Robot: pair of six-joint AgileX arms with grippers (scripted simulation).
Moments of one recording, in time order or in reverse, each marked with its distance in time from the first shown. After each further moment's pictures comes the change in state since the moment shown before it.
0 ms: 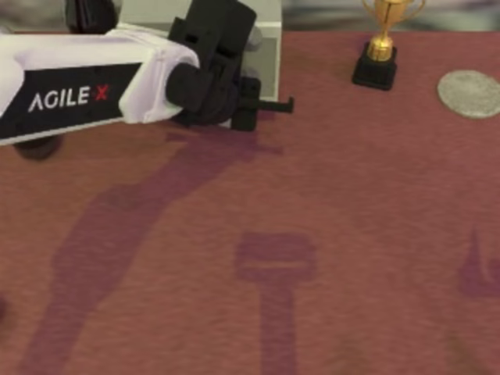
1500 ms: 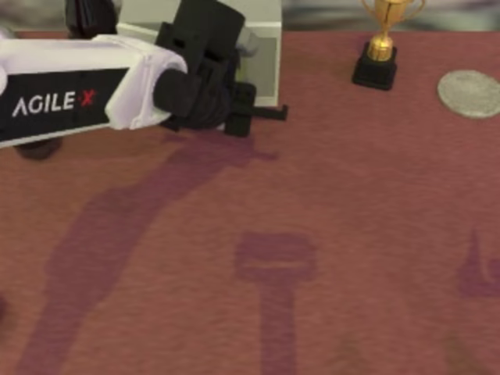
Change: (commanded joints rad) left arm 0.015 -0.037 -0.056 0.027 0.046 0.056; right arm 0.000 0.000 0.000 0.000 0.000 0.000
